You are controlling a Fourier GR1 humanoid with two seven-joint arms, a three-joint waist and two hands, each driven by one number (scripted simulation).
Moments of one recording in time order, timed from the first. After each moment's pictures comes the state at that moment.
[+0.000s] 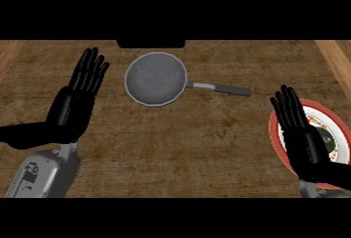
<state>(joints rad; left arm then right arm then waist) -0.30 0.24 -0.13 -1.61 0.27 0.08 -0.10 -0.03 -0.36 0.25 -1.69 -0.36 -0.23 -0.18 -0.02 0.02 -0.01</state>
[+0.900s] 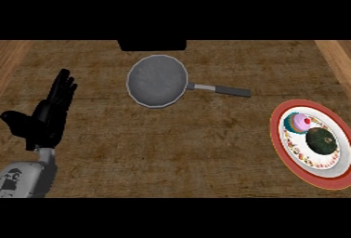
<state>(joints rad) -0.20 0.34 -0.04 -1.46 0.19 0.18 0.02 0.15 -0.87 -0.19 -1.13 -0.27 0.16 -0.82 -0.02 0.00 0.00</state>
